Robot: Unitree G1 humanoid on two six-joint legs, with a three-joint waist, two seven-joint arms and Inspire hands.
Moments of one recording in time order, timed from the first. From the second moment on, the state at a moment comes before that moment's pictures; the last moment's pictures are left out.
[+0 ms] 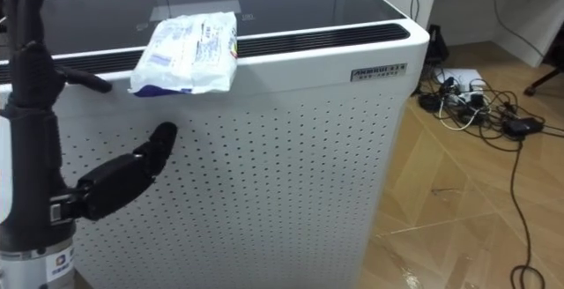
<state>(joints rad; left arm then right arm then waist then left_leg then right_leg) 0.08 0.32 -0.10 -0.26 0.76 -0.44 0.73 0.07 -0.30 0.19 1.17 0.42 -0.15 0.28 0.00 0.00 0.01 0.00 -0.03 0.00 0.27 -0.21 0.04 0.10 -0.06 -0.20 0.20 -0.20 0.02</state>
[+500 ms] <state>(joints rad) 0.04 0.32 -0.09 -0.32 0.85 -0.44 0.71 0.07 -0.30 0.17 1.18 0.39 -0.15 0.29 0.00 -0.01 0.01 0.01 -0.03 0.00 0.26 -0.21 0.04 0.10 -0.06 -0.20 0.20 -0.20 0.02</state>
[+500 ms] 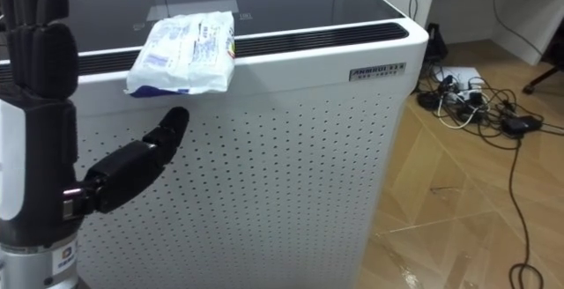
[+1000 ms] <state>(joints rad) 0.04 0.32 -0.09 -0.32 0.85 -0.44 0.71 0.07 -0.30 0.17 1.18 0.39 -0.15 0.29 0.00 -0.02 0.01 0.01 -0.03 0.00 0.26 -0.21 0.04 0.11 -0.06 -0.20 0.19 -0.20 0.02</state>
